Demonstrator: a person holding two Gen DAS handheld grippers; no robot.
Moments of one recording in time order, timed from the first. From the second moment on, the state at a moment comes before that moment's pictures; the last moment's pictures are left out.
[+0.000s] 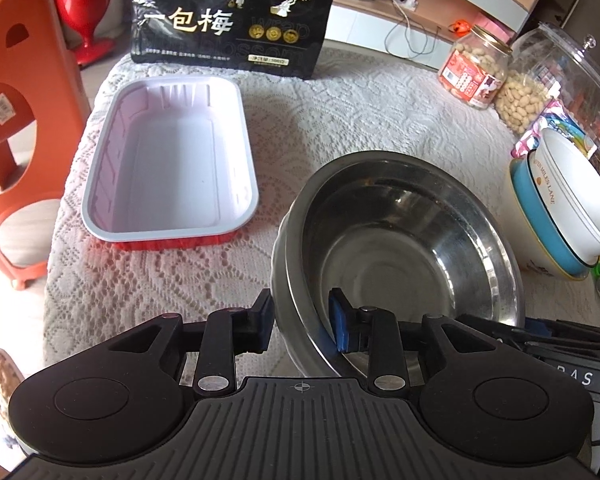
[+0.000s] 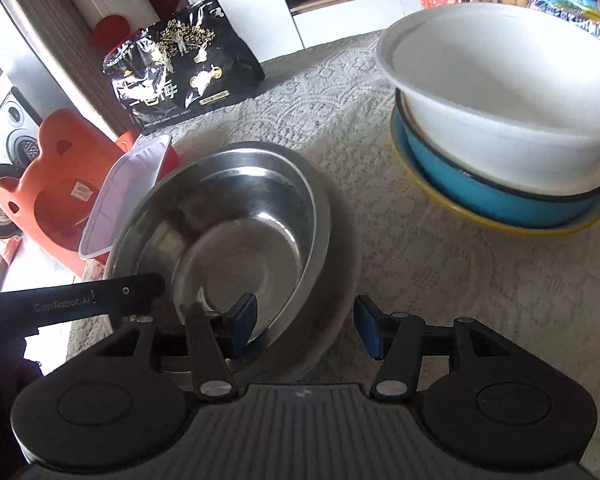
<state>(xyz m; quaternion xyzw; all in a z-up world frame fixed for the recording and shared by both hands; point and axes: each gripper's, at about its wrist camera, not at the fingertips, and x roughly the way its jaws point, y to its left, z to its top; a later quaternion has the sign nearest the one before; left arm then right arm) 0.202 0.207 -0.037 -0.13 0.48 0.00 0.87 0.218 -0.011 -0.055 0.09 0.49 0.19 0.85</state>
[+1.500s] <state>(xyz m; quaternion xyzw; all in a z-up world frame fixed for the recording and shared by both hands) 0.189 0.215 0.011 -0.14 0.34 0.01 0.93 0.183 -0.044 0.018 -0.03 0.33 0.21 0.92</state>
